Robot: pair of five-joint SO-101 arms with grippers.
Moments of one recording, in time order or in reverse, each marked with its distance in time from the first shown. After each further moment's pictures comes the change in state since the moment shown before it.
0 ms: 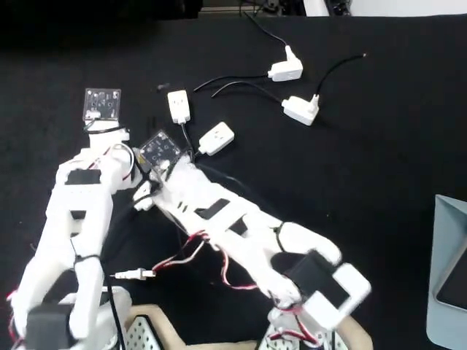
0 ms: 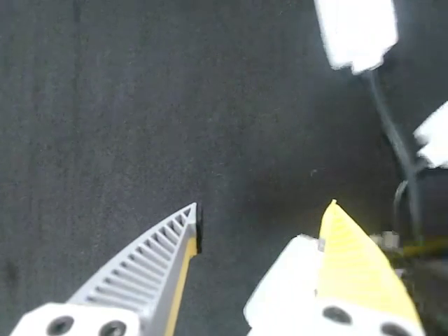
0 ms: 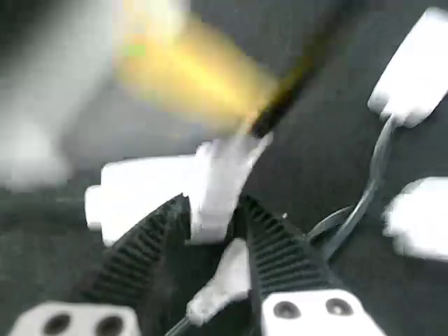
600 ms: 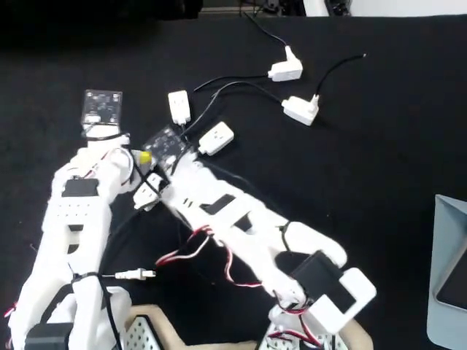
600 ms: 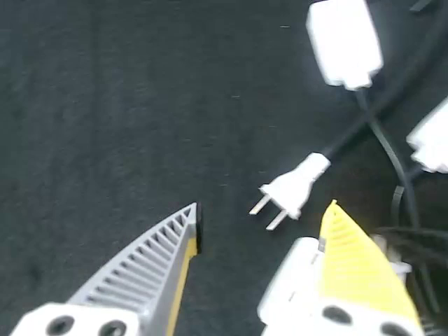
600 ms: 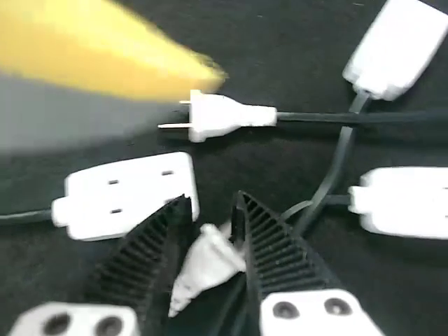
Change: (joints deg) left arm -1.2 -6.2 3.1 0.1 -1.7; right arm 3.9 -2.5 -0.4 2.5 -1.4
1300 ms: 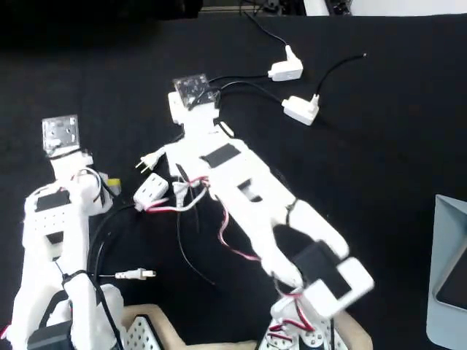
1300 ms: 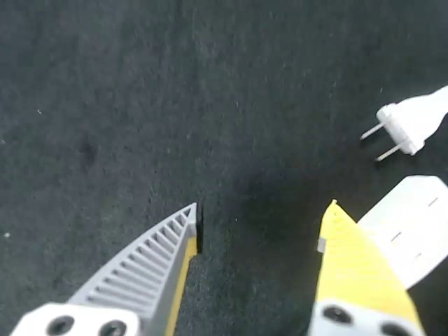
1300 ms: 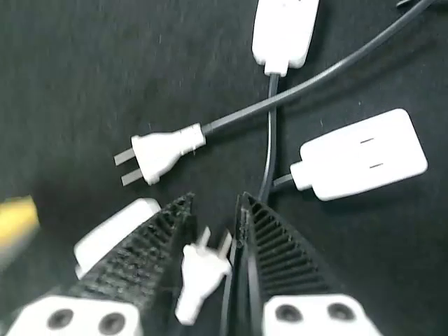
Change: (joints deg) left arm -13.1 -0.8 6.0 6.8 0.0; right arm 4.7 4.7 -28.4 33.1 -22.9
